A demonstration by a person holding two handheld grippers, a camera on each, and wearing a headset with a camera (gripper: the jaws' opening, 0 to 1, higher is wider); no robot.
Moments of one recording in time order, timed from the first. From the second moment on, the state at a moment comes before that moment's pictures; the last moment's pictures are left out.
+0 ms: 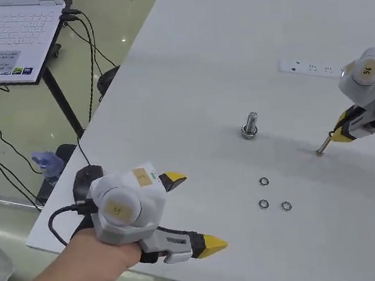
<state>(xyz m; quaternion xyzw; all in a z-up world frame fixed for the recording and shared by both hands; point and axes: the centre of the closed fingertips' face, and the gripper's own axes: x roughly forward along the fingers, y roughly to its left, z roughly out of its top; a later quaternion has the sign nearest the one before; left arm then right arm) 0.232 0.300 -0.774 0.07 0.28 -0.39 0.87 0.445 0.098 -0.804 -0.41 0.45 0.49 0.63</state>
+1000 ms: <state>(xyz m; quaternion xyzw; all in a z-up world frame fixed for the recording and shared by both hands) 0.236 0.293 -0.778 0.06 0.29 -0.40 0.87 0.446 0.102 -0.814 -0.40 0.46 0.49 0.62</state>
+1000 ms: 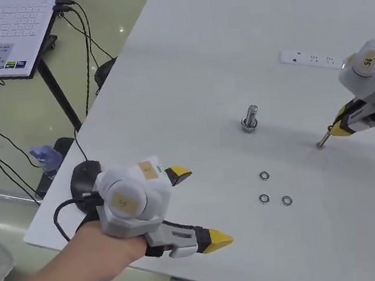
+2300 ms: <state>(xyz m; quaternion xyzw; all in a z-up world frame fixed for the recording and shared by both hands) 0.228 0.294 -0.792 0.05 0.30 -0.42 0.86 0.445 0.104 -0.861 -0.42 0.47 0.49 0.60</state>
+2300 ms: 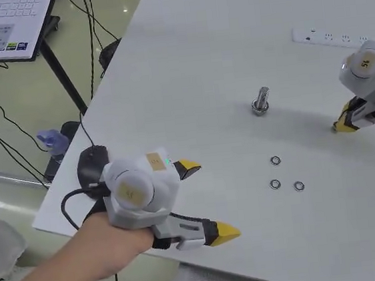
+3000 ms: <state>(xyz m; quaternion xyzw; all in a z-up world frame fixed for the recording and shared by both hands) 0.225 0.300 -0.795 0.07 0.31 -0.41 0.85 0.441 0.102 -0.867 -0.42 0.47 0.48 0.60</state>
